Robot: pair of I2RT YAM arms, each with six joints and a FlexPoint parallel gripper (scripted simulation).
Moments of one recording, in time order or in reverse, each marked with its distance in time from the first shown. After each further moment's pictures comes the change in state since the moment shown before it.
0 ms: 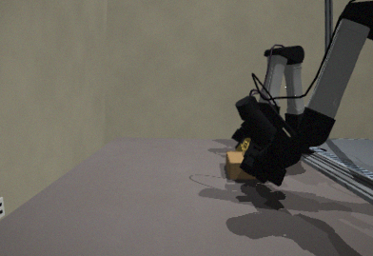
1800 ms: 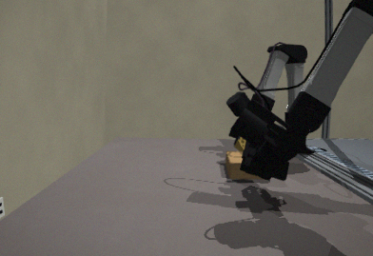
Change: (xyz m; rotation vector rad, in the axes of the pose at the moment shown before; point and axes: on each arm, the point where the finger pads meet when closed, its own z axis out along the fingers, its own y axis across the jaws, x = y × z) left arm 0.005 0.003 -0.027 0.083 0.006 -0.191; right arm 0.004 -0.006 -0.026 -0.105 -0.010 0.169
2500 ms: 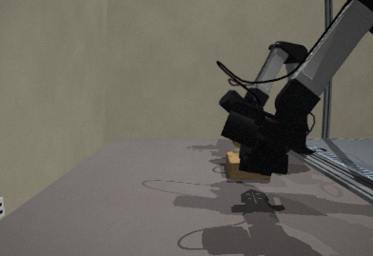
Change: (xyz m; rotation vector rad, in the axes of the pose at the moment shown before) left arm 0.000 0.005 -0.020 0.076 0.001 -0.139; right arm 0.001 -0.005 -0.017 -0.080 0.002 0.148
